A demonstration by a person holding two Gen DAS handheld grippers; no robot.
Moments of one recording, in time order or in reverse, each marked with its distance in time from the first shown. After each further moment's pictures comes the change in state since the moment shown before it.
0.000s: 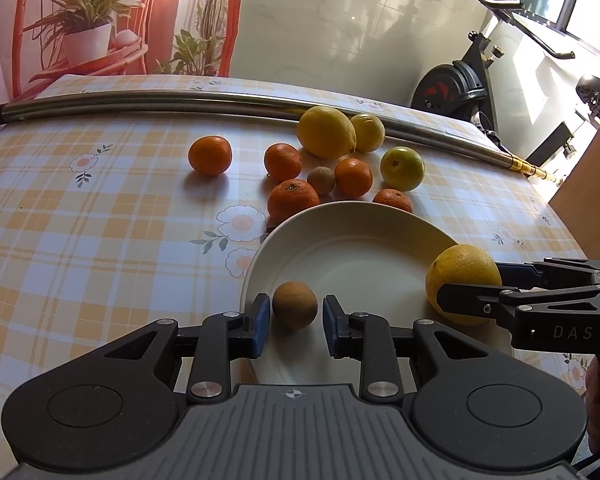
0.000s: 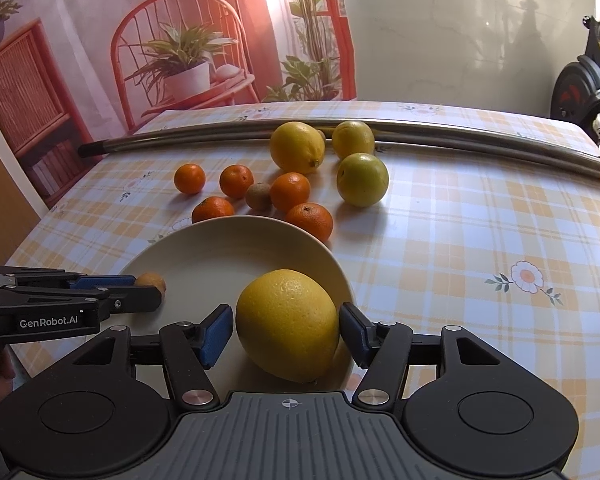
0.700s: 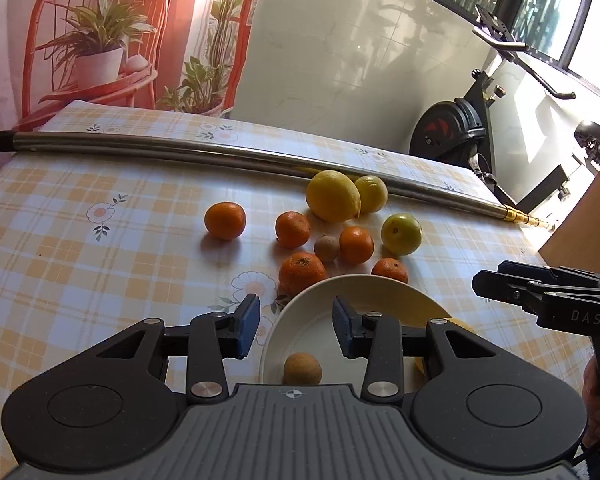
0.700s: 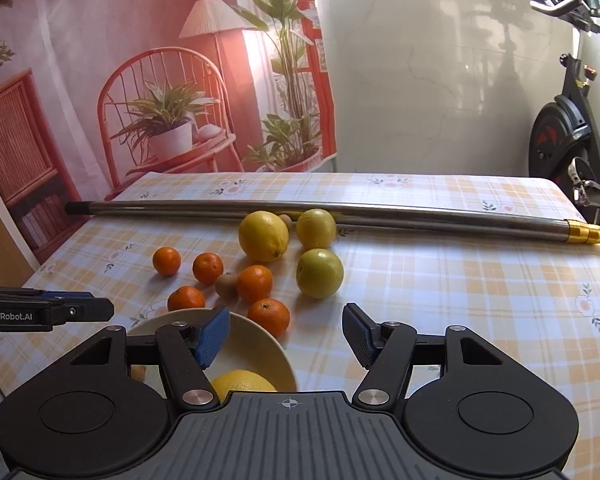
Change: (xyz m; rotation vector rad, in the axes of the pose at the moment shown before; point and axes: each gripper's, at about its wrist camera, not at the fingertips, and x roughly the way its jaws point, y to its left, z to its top) left arm -0.025 0.016 0.041 -0.046 -0.083 -0.012; right arm -0.033 -0.025 0.047 0.009 -0.162 -0.049
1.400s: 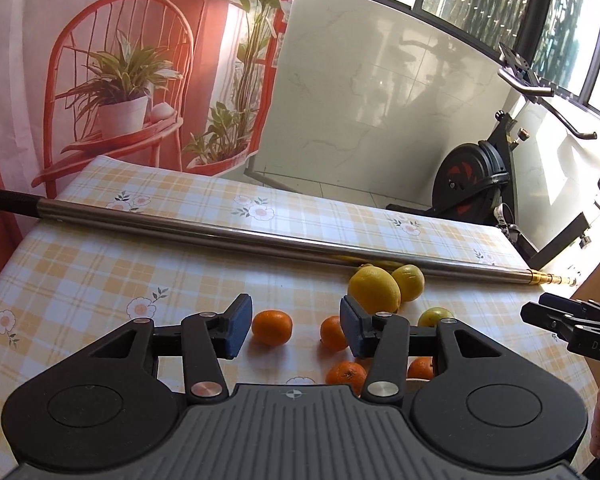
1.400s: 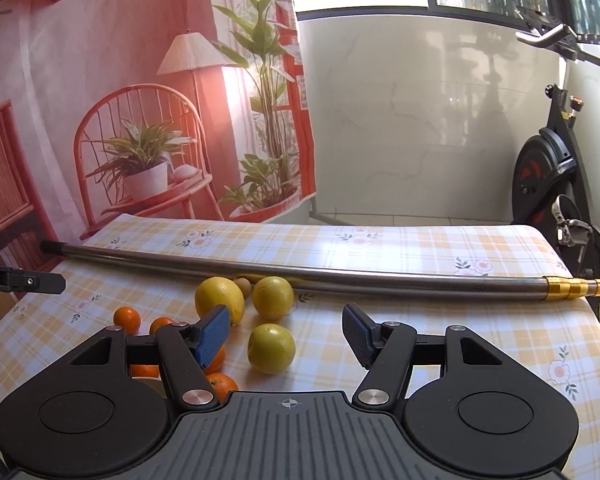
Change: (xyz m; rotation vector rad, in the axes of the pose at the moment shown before) left arm 0.002 0.015 0.068 -0.003 -0.065 0.055; right arm 0.016 -0.034 0.039 -0.006 -0.092 -0.041
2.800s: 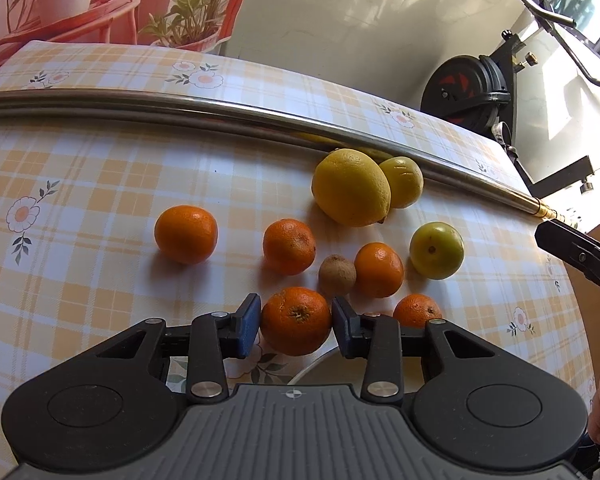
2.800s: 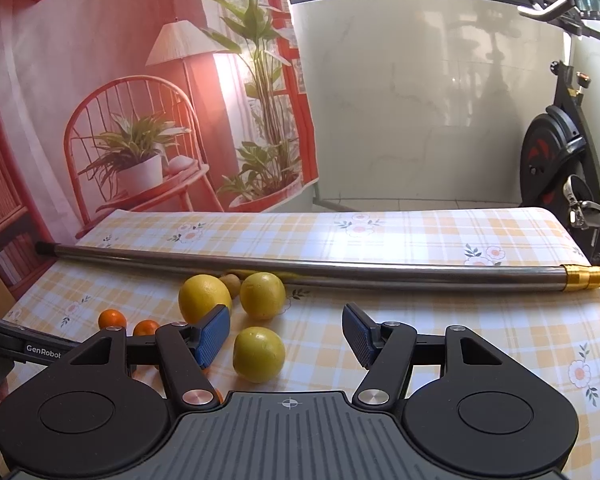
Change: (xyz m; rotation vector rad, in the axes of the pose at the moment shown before) left arm 0.094 -0.014 -0.027 -0.062 0.294 -0.092; right arm 0.035 -0.016 0.003 0.027 0.043 0.018
